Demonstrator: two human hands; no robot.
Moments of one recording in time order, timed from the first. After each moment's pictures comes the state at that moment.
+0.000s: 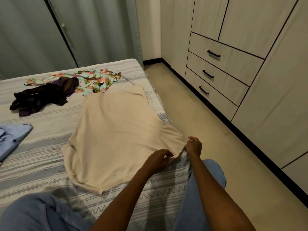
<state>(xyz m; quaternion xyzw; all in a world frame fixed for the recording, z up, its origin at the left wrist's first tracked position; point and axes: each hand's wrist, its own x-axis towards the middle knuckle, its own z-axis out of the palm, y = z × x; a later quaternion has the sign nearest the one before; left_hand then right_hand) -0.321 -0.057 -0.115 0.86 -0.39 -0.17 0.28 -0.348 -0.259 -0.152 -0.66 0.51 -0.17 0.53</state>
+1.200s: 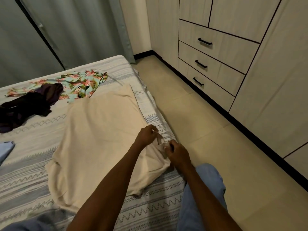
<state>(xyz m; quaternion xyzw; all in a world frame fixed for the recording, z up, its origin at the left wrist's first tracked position) -0.199 -0.135 -0.093 0.91 -0.26 -0.15 0.29 -0.357 -0.238 -0.146 -0.86 0.23 -0.16 0.42</state>
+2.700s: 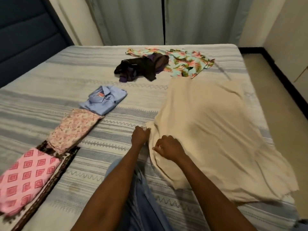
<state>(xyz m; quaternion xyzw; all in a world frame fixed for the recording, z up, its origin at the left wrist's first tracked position) -0.156 0.290 -0.099 0.89 0.24 -0.07 0.37 -0.201 0.123 -0.106 -0.95 -0.21 0.07 0.22</state>
